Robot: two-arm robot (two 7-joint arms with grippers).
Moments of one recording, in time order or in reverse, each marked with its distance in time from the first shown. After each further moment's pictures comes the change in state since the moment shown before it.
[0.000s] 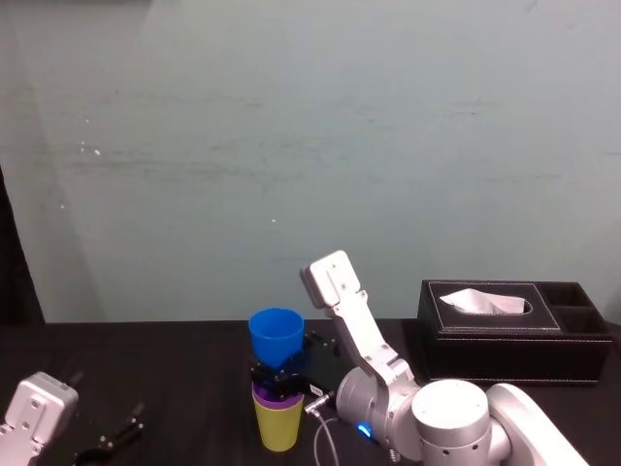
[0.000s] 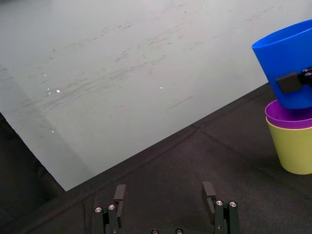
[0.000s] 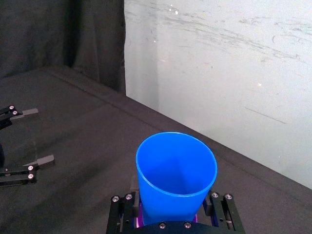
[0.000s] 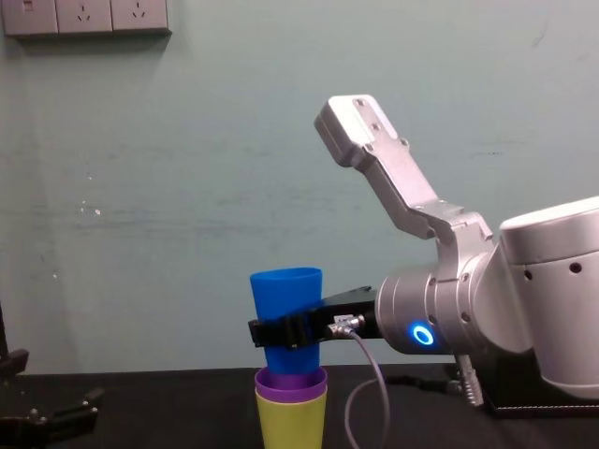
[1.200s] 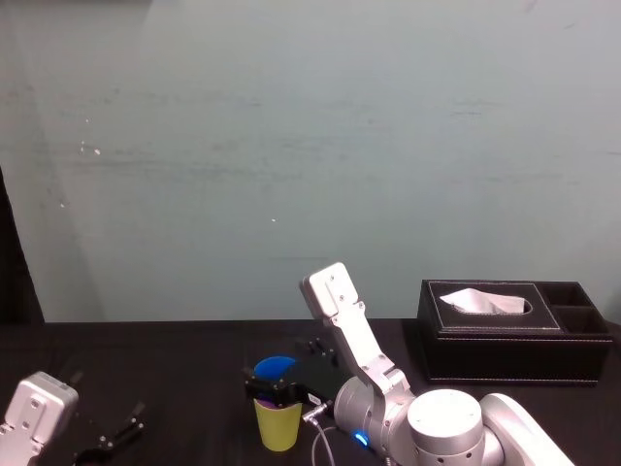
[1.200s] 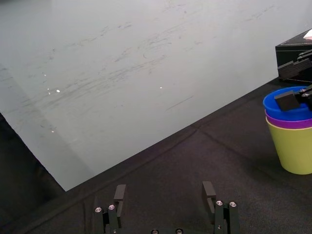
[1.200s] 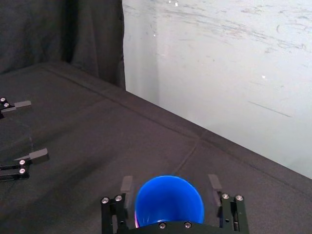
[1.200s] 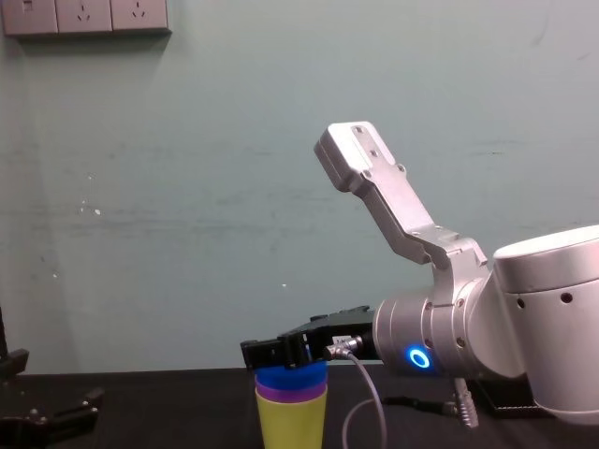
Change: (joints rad) left arm 0.000 0.000 0.000 0.000 0.000 0.000 0.000; right arm 0.013 -0.006 -0.008 0.072 0.019 -0.046 -0.007
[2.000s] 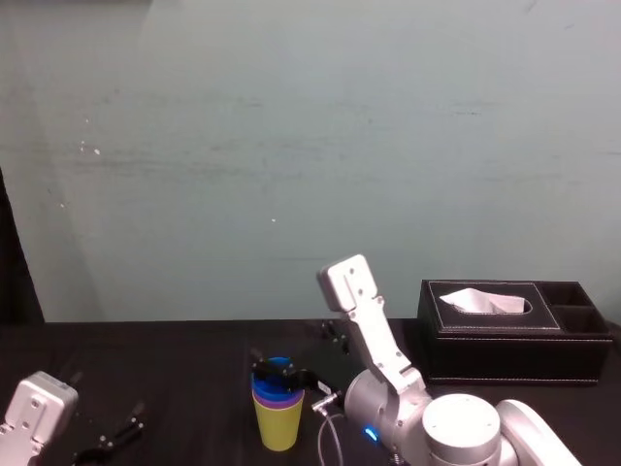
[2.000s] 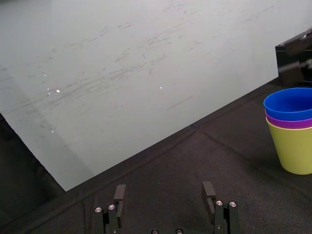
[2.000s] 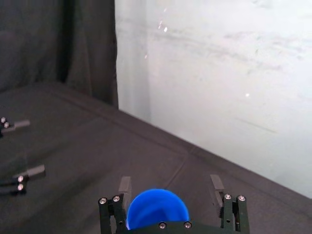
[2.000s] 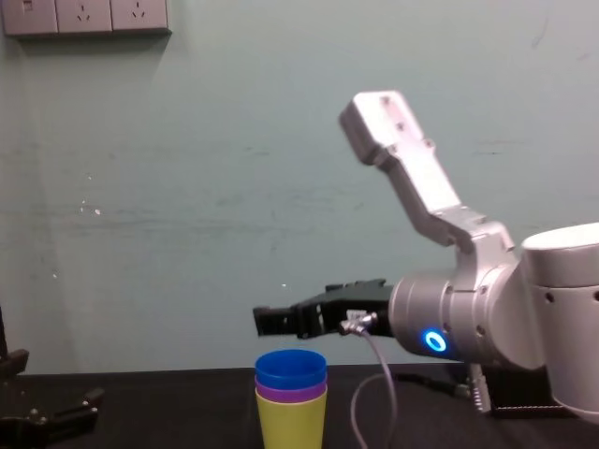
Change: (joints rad) left arm 0.000 0.000 0.000 0.000 0.000 0.000 0.000; right arm -0.043 0.010 0.025 -0.072 0.005 -0.057 -0.034
